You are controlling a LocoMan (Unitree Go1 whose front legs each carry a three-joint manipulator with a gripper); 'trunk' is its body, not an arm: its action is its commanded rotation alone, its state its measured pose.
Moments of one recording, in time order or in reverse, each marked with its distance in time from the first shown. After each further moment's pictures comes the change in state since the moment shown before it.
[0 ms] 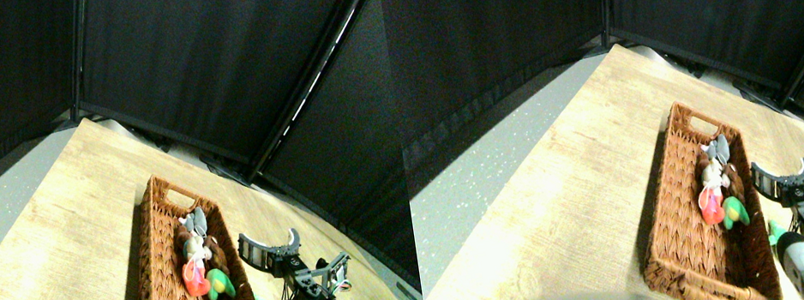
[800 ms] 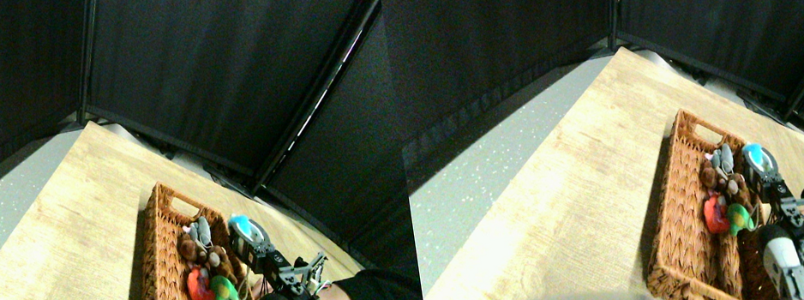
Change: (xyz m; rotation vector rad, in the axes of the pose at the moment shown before) right arm -0.001 0.029 -0.052 0.072 0.185 0.055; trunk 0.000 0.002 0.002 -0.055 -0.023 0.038
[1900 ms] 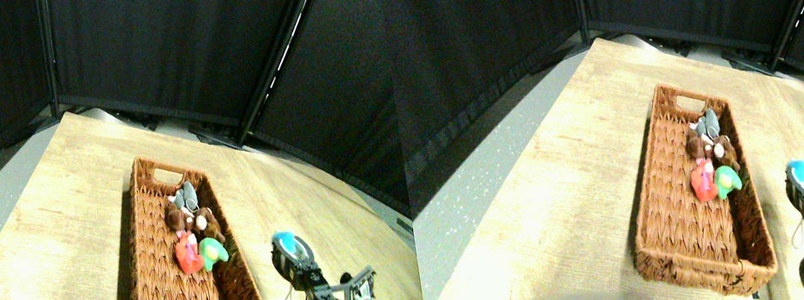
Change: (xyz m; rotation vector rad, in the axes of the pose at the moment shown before) right arm -0.036 -0.069 0.087 0.041 -0.295 -0.078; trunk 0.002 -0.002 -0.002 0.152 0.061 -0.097
